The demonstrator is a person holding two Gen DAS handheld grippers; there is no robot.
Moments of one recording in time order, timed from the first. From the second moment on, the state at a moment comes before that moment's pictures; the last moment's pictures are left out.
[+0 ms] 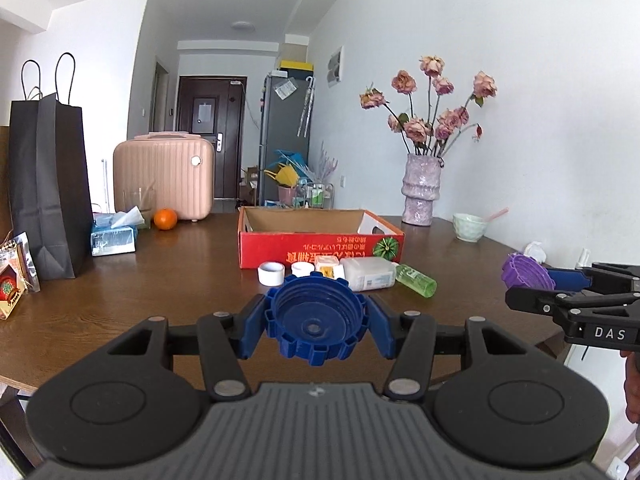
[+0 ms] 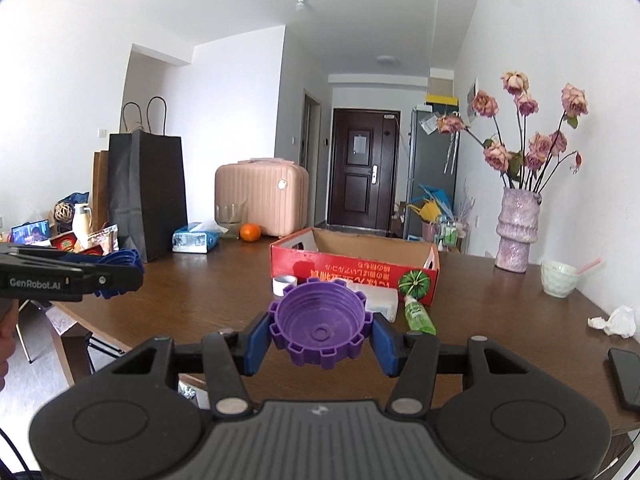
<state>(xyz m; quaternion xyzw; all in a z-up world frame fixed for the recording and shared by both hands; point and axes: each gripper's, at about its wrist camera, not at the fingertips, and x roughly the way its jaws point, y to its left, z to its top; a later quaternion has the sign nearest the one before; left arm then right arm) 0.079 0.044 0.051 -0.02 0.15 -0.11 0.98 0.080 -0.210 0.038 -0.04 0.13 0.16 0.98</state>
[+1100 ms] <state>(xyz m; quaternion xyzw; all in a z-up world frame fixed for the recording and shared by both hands) 0.289 0.035 0.067 -0.01 0.19 -0.12 0.97 0.277 -0.227 0.052 -0.03 0.17 0.14 0.98</state>
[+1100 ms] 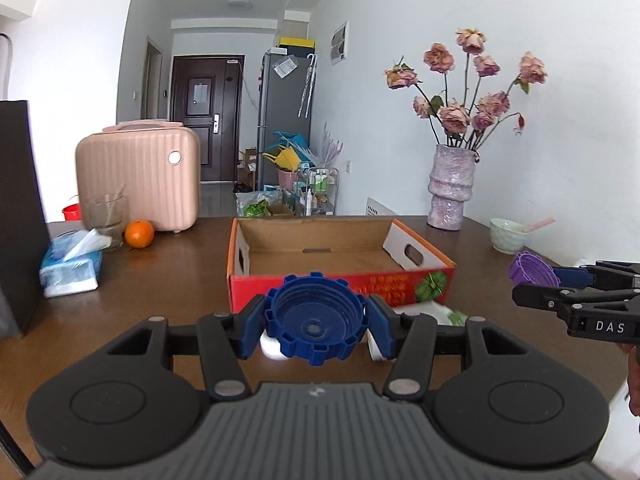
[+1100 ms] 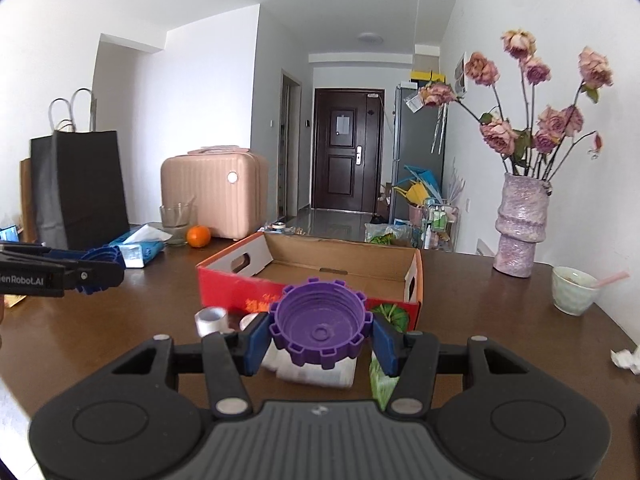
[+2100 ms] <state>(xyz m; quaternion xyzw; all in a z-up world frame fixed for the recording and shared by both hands) 0.689 0.003 -0.001 0.08 0.42 -0.09 0.90 0.701 -0.198 -0.010 -0.13 0.41 0.08 0.90</state>
